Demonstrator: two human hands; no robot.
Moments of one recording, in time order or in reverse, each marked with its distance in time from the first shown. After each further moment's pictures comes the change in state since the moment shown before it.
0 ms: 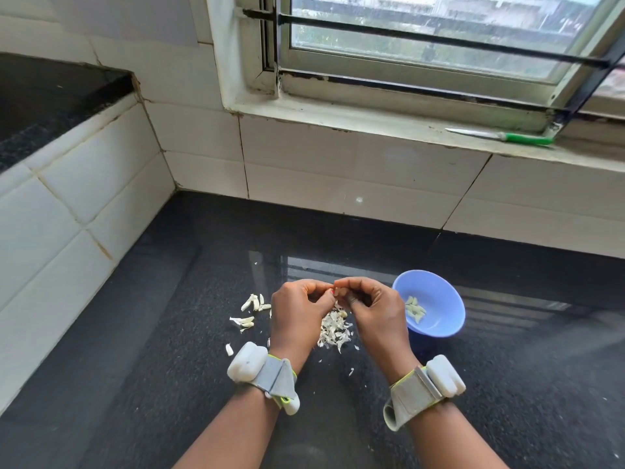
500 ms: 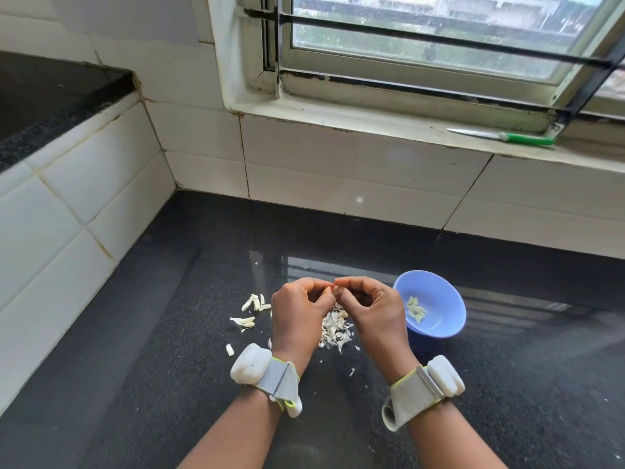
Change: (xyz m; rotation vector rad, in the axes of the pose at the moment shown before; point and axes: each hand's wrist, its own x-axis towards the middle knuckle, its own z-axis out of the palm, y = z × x) left_hand -0.001 0.001 0.000 0.007 0.059 0.009; right_hand -0.001 0.001 0.003 0.097 -0.002 0.059
